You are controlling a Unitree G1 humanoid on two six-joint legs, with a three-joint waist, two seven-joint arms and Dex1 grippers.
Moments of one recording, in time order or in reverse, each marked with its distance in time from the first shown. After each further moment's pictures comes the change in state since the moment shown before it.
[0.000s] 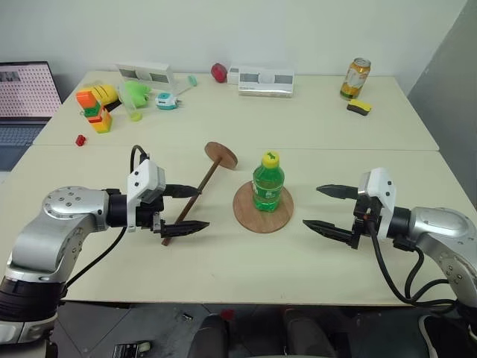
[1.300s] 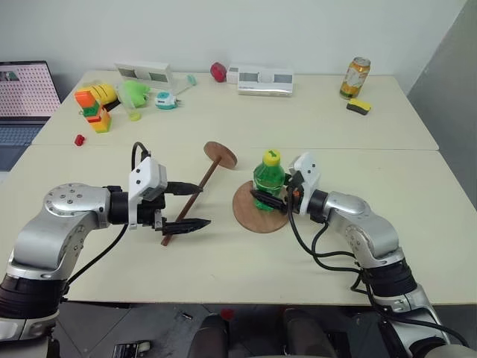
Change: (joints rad) left arm -0.017 -0.004 -0.006 -0.001 0.010 -0.002 0.013; right arm -0.299 0.486 0.235 0.395 -0.227 -0.057 -0.215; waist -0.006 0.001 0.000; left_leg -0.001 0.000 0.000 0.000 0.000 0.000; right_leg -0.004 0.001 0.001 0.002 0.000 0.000
